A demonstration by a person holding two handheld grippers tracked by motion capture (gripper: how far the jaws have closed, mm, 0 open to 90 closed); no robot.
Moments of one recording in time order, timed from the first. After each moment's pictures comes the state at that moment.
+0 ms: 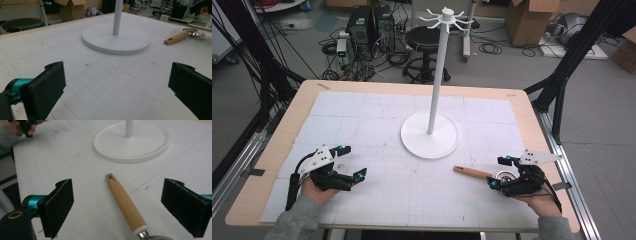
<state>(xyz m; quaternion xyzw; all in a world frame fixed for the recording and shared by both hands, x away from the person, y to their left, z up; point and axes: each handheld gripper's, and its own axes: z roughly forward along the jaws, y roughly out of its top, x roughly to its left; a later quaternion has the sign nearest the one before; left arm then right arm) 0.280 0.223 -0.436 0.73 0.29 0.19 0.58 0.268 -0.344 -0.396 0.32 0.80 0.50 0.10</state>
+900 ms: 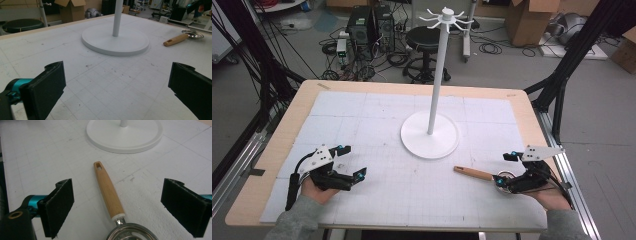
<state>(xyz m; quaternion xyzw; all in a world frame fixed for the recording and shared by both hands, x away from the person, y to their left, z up) 0.280 0.223 -0.436 0.73 0.29 0.19 0.59 0.282 -0.354 -0.387 0.28 0.85 0.44 0.12</state>
